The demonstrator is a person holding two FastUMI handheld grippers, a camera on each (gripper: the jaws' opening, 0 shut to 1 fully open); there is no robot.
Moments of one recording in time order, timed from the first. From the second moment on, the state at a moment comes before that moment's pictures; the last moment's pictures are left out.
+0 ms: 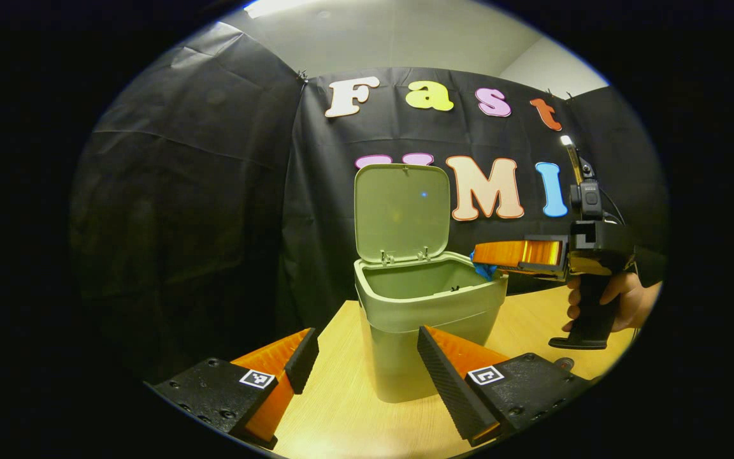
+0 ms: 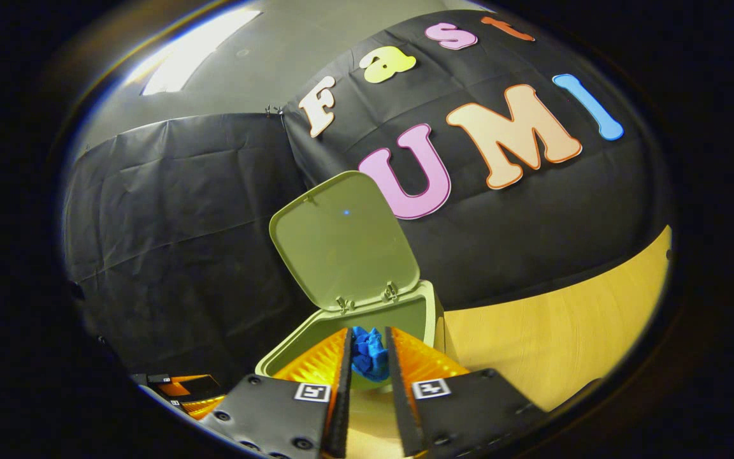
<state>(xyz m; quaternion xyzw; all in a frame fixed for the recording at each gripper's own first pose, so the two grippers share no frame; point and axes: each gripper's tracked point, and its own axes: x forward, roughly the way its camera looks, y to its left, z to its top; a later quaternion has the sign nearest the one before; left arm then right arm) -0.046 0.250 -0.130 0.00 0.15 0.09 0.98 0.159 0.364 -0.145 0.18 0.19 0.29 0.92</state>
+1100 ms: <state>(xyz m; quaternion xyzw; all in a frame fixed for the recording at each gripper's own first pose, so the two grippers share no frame) -0.004 0.007 -0.163 -0.05 0.19 -0.12 0.97 0.122 0.065 -0.116 0.05 0.13 0.11 0.98</state>
